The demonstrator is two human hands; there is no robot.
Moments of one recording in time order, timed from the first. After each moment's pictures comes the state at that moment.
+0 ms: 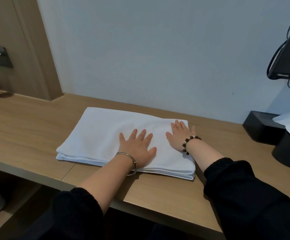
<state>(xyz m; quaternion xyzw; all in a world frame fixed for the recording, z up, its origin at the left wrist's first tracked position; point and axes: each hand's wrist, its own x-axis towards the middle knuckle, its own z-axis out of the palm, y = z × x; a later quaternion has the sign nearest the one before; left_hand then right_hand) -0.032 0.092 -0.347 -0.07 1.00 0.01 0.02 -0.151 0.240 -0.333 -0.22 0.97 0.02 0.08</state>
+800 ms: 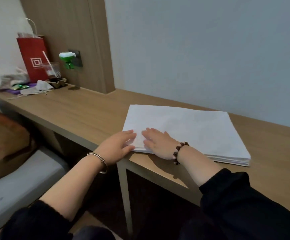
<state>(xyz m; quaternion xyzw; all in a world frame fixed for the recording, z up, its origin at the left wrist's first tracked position) 0.123 -0.028 -0.334 -0.13 0.97 0.17 -0.07 -0.004 0.116 -0.322 -0.53 0.84 -0.09 0.10</state>
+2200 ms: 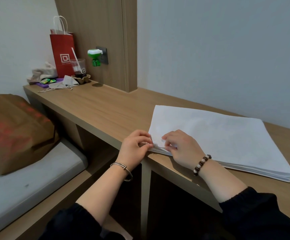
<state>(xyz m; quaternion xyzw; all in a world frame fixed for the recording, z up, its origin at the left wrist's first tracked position) 0.138 -0.045 -0.369 -0.16 0.86 0.35 -0.34 0.016 0.097 -0.339 -0.55 0.80 -0.21 -0.07</state>
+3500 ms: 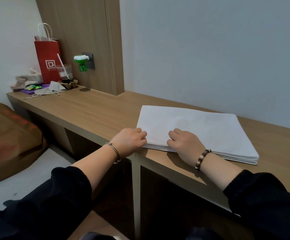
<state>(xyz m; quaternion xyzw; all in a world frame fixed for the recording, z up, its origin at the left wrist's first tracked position) 0.128 -0.053 -0.329 0.14 0.93 -0.28 -0.17 0.003 0.145 -0.332 -0.62 0.73 0.04 -0.31</state>
